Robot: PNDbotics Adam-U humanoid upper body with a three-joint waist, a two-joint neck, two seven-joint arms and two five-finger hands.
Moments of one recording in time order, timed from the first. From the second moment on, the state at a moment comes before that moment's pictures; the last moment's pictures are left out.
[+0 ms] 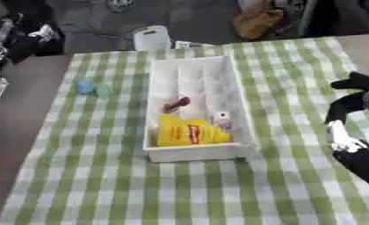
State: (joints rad) left arm -0.78 0.54 -0.12 -1.22 -0.40 0.35 0.01; right arm -0.09 -0.44 0.03 -1.98 0.44 -0.24 -0.06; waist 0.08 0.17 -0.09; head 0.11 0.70
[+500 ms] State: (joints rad) left arm -0.95 0.48 -0.24 -0.97 -0.55 0.29 -0.13; right arm -0.09 -0.44 0.03 -1.98 0.44 -0.24 -0.06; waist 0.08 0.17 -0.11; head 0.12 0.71
